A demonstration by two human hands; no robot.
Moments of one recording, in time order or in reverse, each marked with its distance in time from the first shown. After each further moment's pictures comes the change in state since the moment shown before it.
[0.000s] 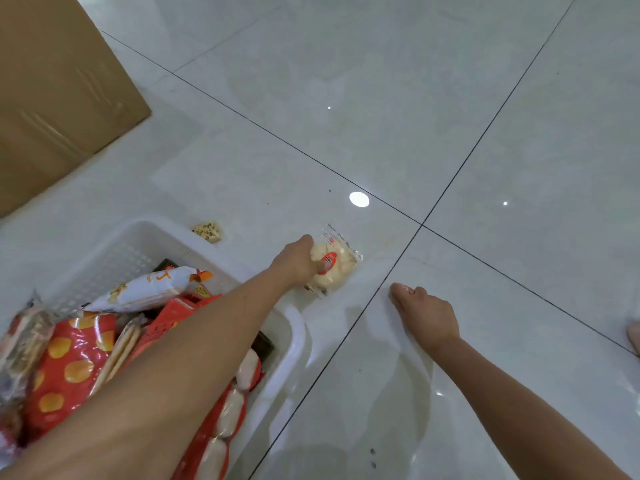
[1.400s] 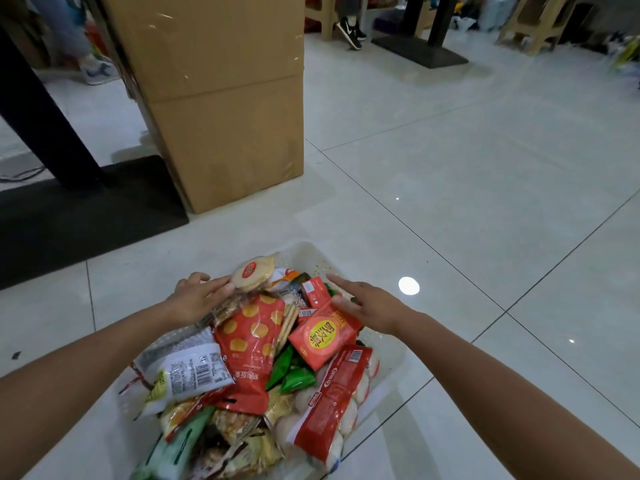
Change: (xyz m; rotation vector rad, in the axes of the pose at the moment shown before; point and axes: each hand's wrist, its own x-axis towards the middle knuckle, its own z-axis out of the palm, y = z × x) left_hand -0.238 -0.243 -0.179 0.153 0.262 -0.299; right_hand -0.011 -0.249 -0.159 0.369 -0.319 -0.585
